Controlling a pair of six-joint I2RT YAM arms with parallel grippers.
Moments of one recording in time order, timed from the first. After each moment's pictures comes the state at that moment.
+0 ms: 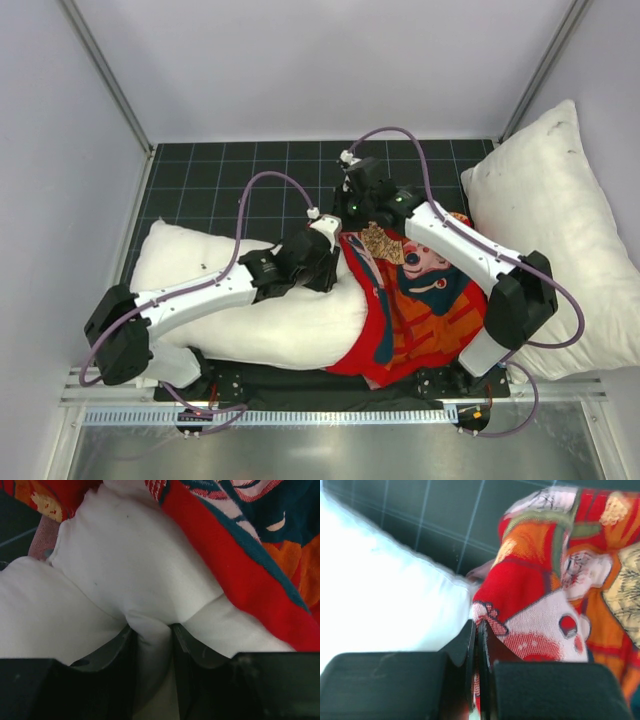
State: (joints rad) left arm -0.99 1.40 1.00 -0.37 -0.16 -0.48; right arm 0.64 1.61 1.40 -0.55 -0.14 0.53
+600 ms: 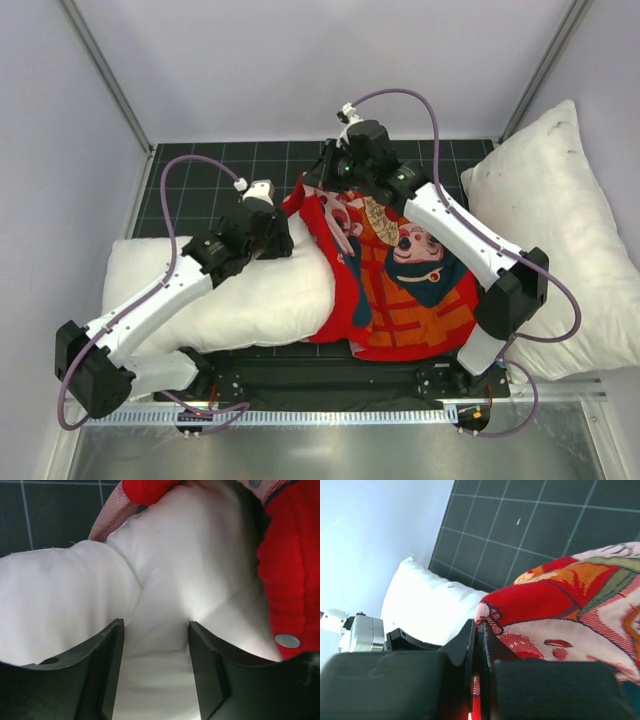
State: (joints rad) left arm -0.69 1.20 1.04 -0.55 -0.23 -0.58; right arm 0.65 1.68 1.68 -0.42 -0.17 0.68
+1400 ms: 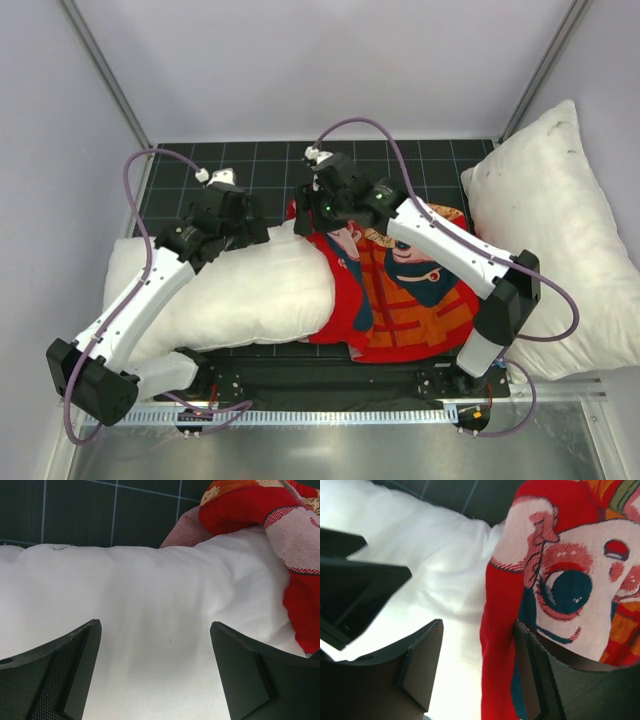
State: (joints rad) left arm -0.49 1.17 1.16 -0.77 -0.27 -0.55; right arm 0.79 1.67 1.65 -0.69 -0.06 0.48
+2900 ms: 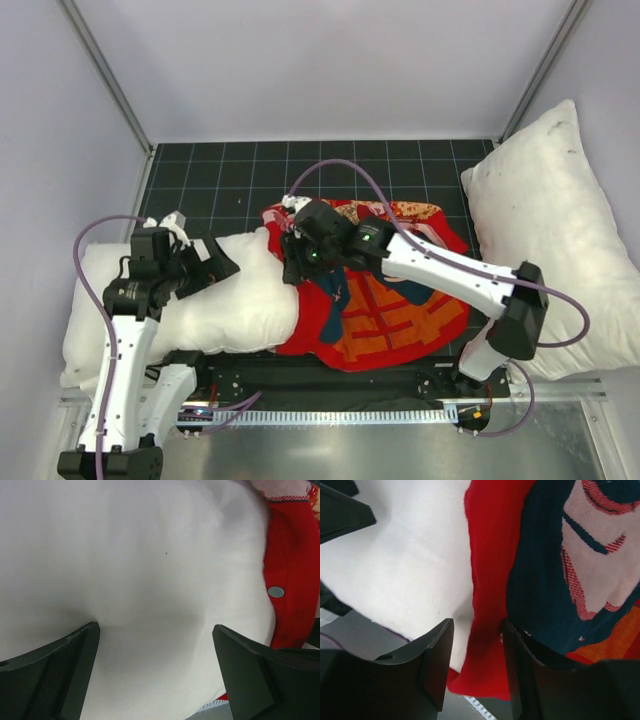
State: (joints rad) left arm -0.02 0.76 0.91 -0.95 0.28 -0.47; right arm 1.04 1.56 1.48 -0.69 -0.05 0.55
